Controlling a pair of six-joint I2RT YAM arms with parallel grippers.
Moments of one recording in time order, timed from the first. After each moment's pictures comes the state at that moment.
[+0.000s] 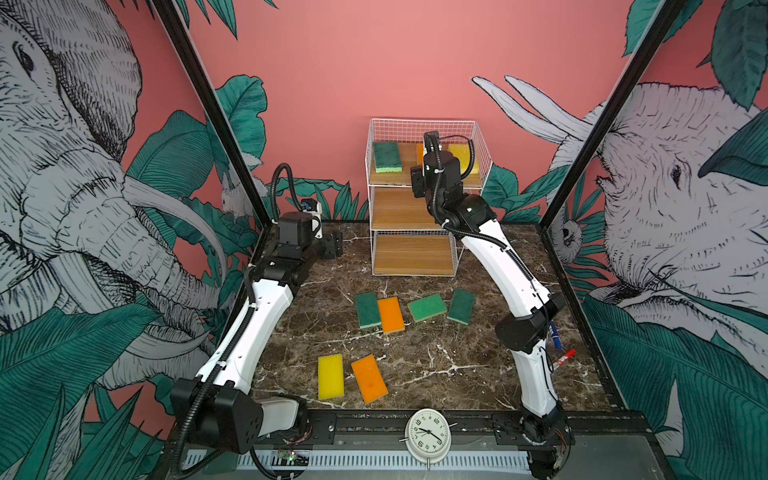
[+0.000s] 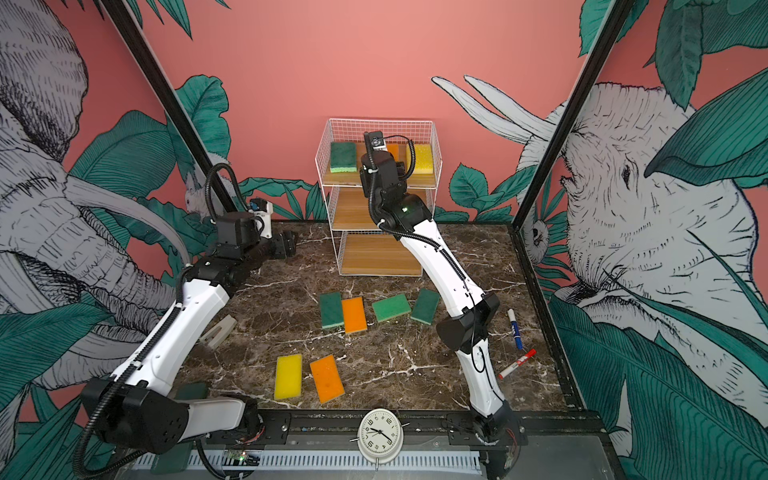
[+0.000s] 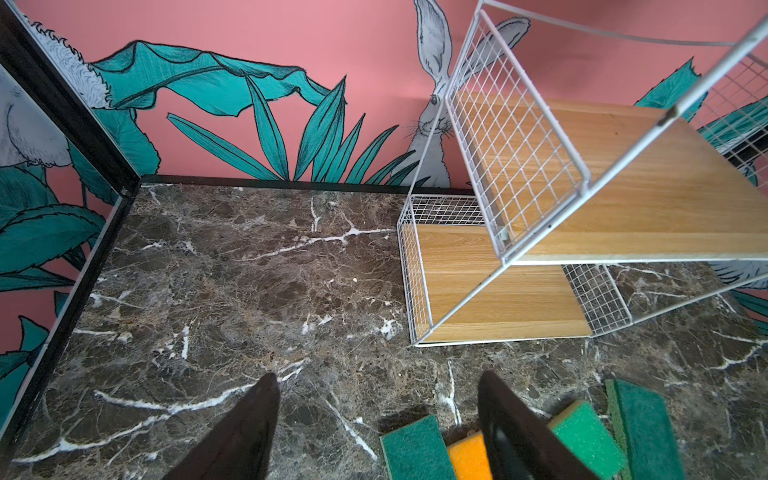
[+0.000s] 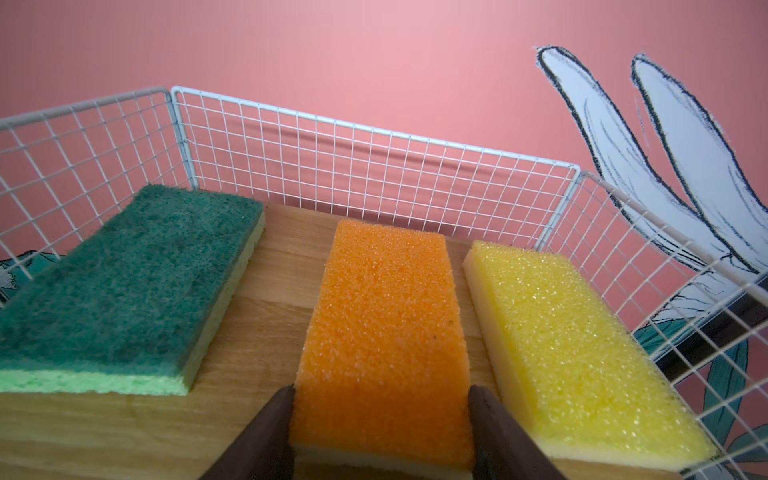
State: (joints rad) left arm -0.22 1.29 1.28 -0.47 0.03 -0.18; right arm 0.67 2.15 2.61 -0.64 0.63 -0.03
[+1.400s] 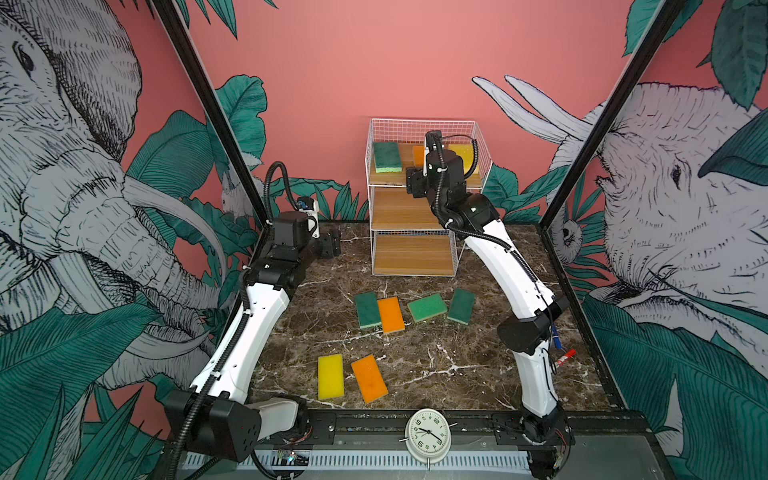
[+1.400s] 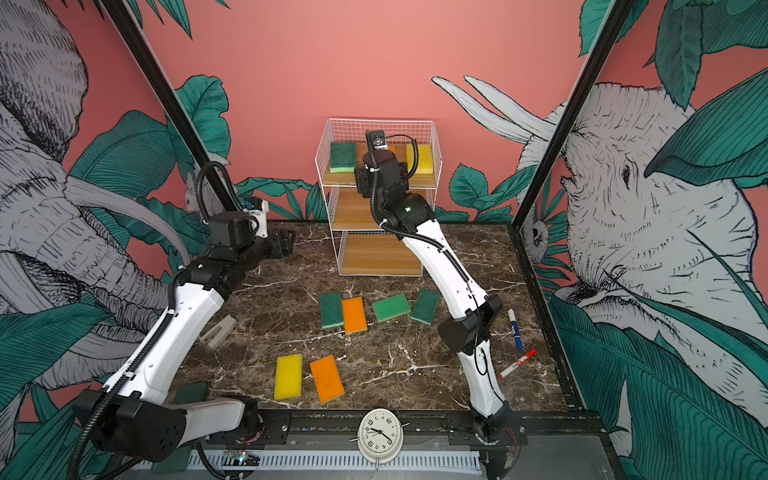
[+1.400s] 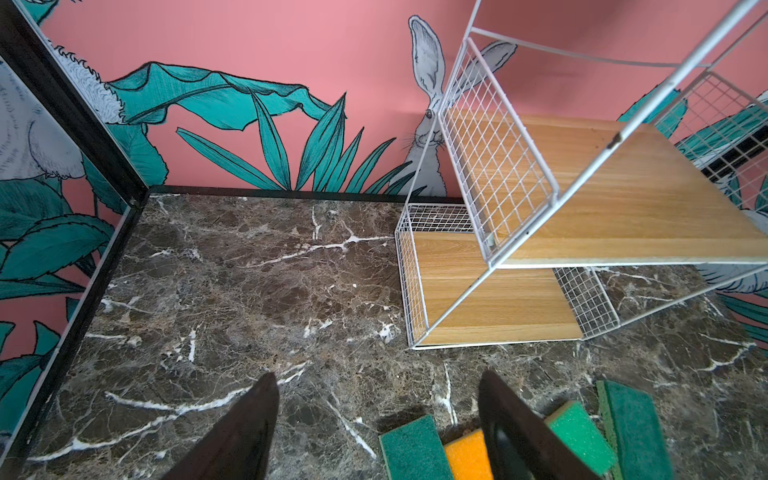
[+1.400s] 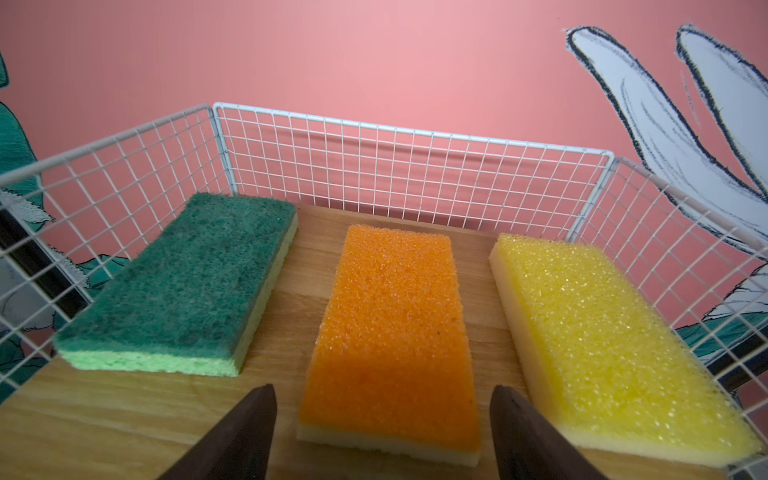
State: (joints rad) left arm -0.22 1.25 1.29 -0.50 0.03 -0.18; right arm 0.68 2.12 2.61 -0.68 0.54 0.05
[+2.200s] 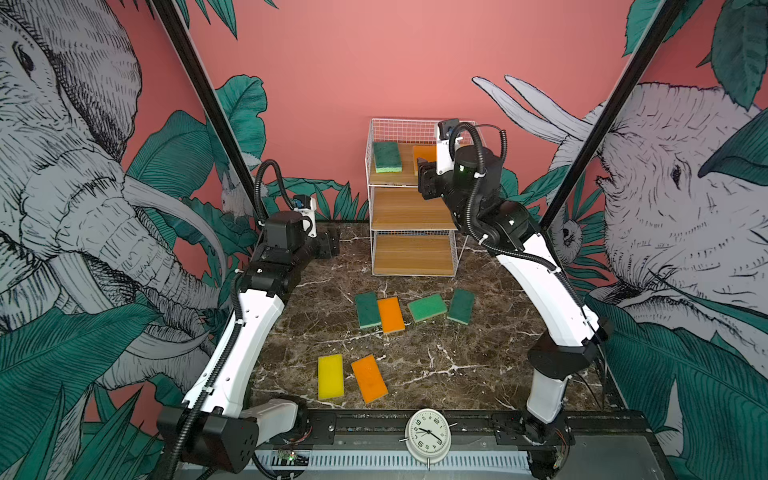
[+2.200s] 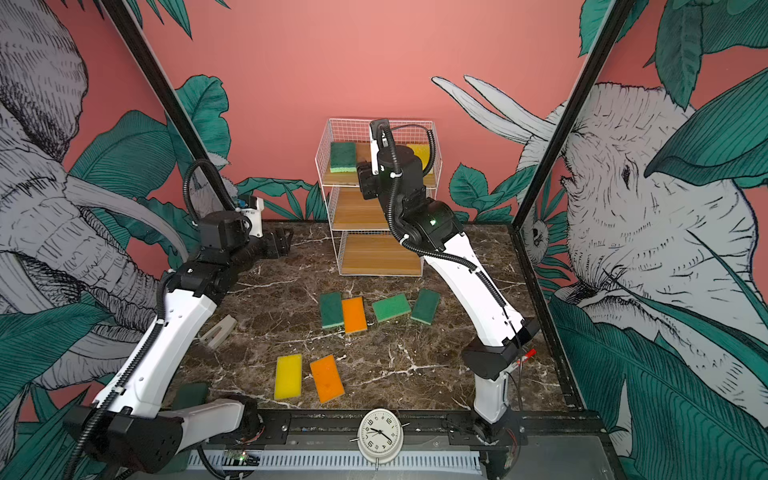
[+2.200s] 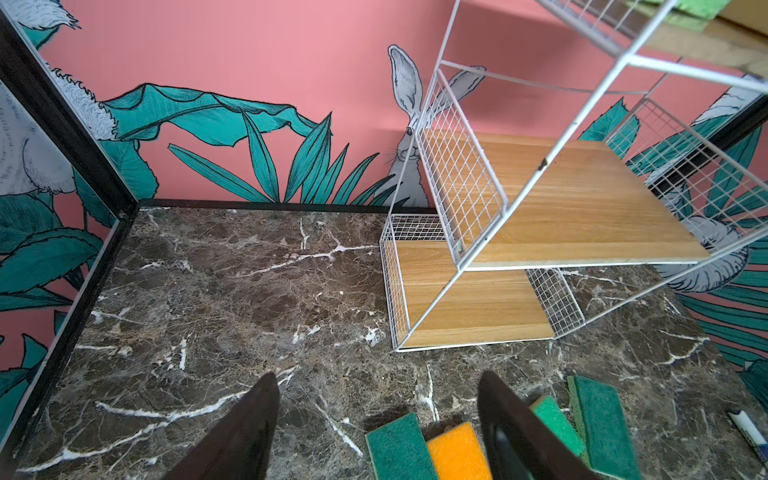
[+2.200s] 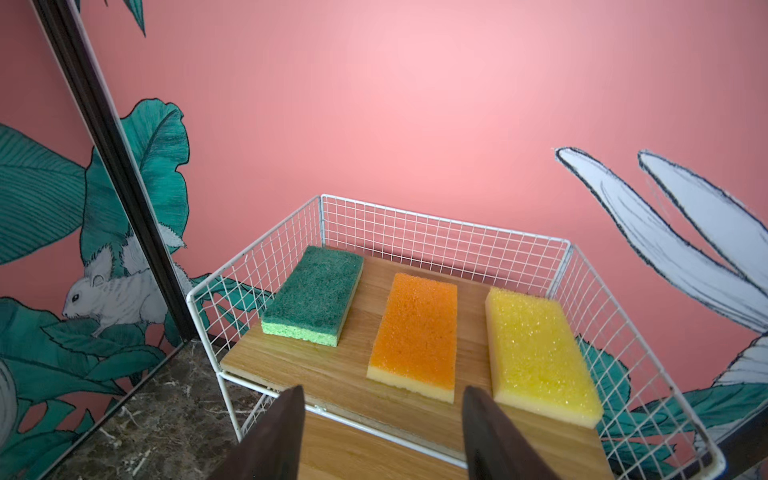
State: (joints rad) left arm -0.22 1.21 1.32 -0.53 0.07 -0.19; right arm 0.76 1.87 2.46 -0.63 0.45 -0.03
